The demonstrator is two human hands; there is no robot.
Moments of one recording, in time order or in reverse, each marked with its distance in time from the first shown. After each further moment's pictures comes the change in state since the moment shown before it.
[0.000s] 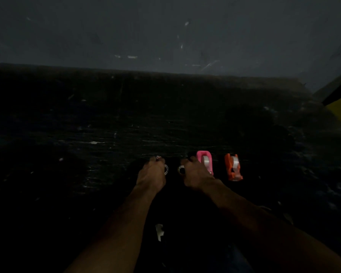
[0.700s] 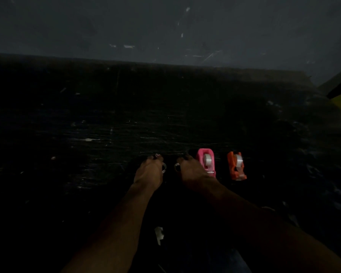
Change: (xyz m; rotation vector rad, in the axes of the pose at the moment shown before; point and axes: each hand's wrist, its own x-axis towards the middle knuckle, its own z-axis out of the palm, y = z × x) left_hand 0.025 -0.009 0.007 0.001 -0.075 -0.020; right_hand 0.031 0.001 0.018 0.035 -0.042 0.012
